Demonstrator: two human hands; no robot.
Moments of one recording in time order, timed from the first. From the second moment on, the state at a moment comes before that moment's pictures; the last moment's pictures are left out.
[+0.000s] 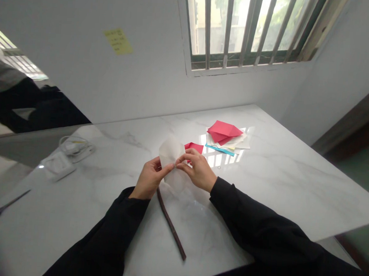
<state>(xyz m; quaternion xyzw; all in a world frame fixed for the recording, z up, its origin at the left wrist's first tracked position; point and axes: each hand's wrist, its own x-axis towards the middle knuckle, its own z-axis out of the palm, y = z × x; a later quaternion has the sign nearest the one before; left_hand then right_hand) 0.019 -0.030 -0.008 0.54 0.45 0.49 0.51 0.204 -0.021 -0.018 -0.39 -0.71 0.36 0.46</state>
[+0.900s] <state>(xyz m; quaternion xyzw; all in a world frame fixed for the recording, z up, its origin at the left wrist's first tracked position) 0.019 -0.032 -0.009 0.59 0.43 0.49 0.49 0.203 -0.019 -0.014 -0.42 -0.68 0.41 0.44</state>
